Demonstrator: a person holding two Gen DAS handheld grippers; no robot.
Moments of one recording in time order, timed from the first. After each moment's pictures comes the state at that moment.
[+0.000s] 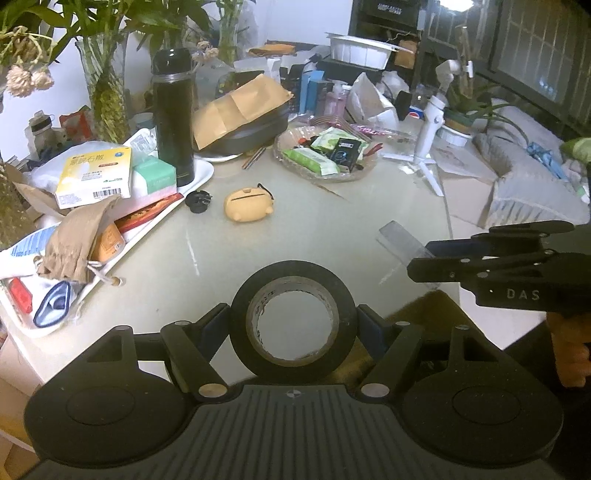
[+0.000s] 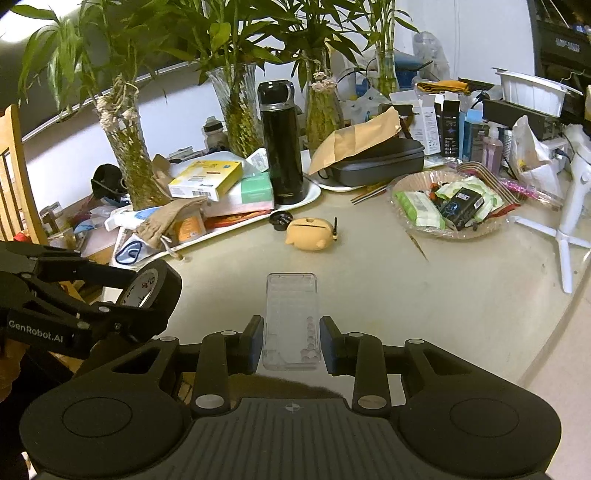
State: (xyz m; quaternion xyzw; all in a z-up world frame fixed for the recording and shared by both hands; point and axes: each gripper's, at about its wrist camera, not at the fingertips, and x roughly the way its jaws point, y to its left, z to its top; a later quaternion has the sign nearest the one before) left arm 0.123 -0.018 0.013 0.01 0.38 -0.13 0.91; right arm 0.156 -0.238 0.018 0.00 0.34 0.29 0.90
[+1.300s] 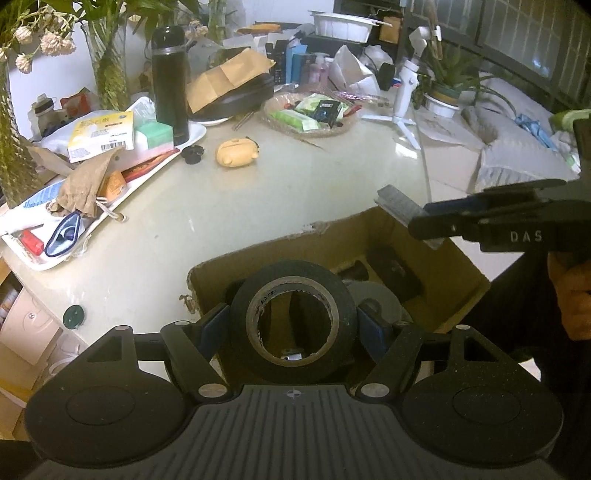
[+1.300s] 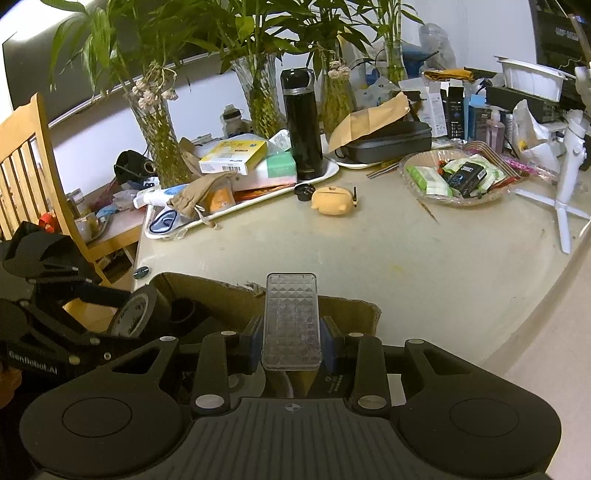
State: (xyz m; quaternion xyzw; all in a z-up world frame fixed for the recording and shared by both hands) left arm 0.048 -0.018 -0.002 0.03 0.41 -0.14 0.90; right arm 0.091 -0.249 0.014 0.01 0.36 0.30 0.89
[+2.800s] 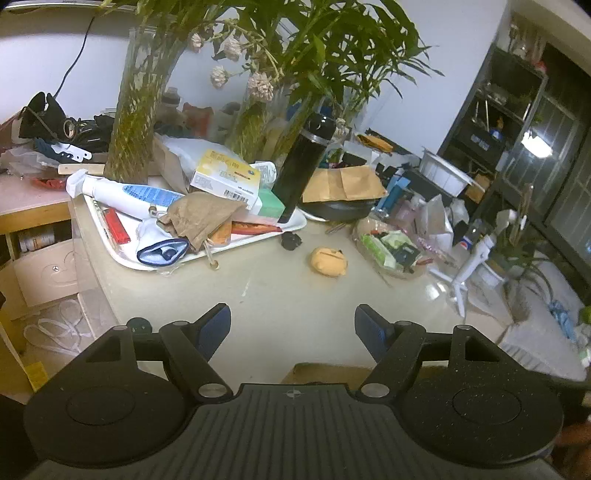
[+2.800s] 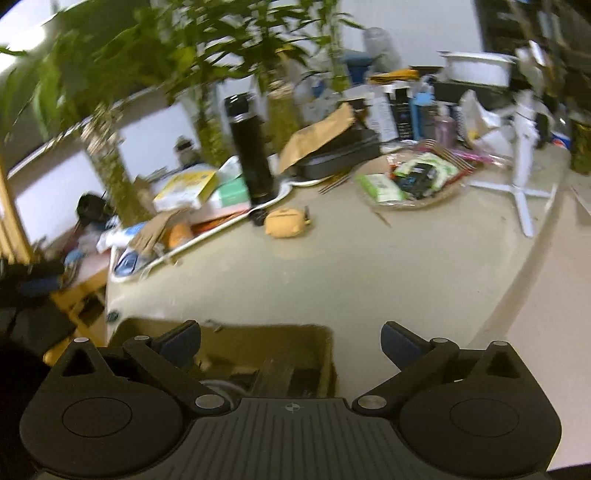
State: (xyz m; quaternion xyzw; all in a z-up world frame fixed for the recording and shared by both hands) left arm 0.043 0.078 0.034 -0.19 0.29 -0.01 0.94; right arm 0.110 -0.277 0.022 0.08 0.34 0.22 0.91
